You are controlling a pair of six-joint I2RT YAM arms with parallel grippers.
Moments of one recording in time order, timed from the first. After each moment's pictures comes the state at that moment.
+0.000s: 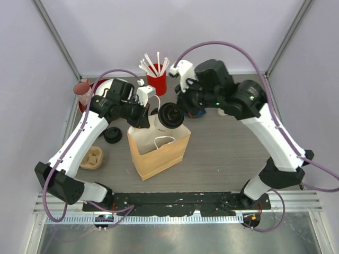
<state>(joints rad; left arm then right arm) -0.44 1.38 1.47 -1.01 0.44 0.11 0.87 1.56 2.22 -1.20 -0.05 -0.04</state>
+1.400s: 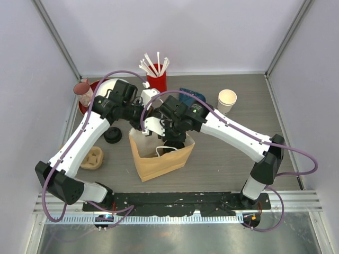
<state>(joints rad) -0.48 1.38 1.47 -1.02 0.48 0.18 0.98 1.69 1.75 -1.16 -0.15 -0.64</state>
